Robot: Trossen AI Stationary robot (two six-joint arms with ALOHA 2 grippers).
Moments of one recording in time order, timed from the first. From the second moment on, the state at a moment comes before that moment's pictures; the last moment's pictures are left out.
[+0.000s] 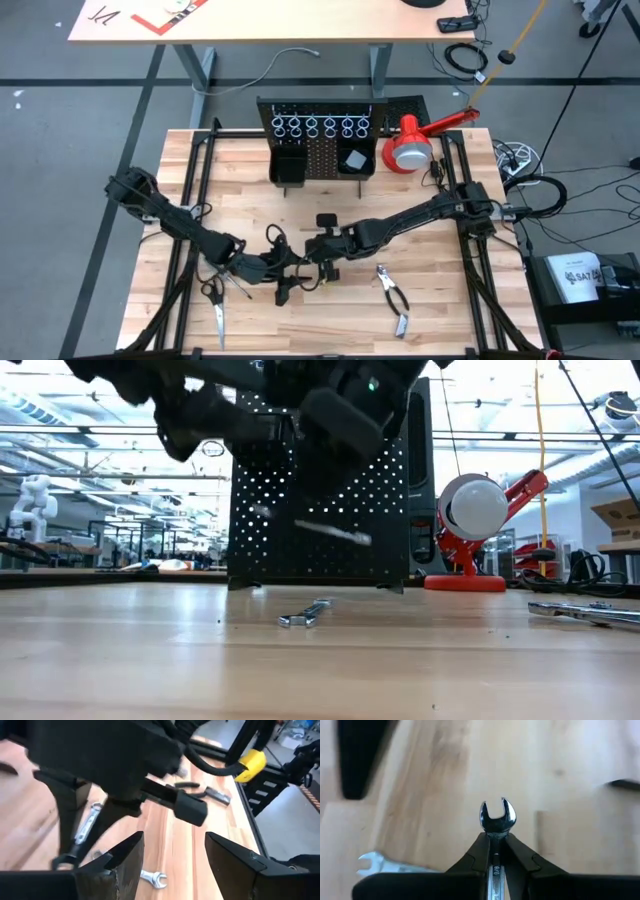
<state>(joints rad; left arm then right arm) -0.54 1.50 0.73 0.35 -0.45 -0.48 0.24 2.01 1.50 -0.44 0.29 0.06</state>
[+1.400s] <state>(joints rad) -0.48 0.96 0.77 0.36 -0.55 0.09 0.17 1.47 1.50 0.20 0.76 -0.33</state>
